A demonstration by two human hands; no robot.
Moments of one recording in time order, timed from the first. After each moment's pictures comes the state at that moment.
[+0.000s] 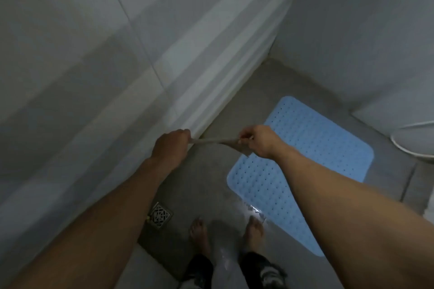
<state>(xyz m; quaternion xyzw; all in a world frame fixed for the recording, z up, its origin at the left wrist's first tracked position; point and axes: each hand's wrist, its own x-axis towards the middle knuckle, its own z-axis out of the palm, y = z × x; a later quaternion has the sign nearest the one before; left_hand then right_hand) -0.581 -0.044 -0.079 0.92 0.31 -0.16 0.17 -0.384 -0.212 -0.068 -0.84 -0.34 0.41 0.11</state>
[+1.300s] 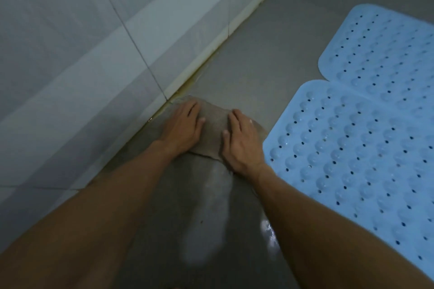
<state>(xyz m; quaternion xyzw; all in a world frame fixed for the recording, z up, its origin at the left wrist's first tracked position) -0.543 -0.047 -0.766 0.95 0.26 -0.02 0.19 -0.454 -0.213 -0.771 -0.87 -0.40 0.14 0.25</state>
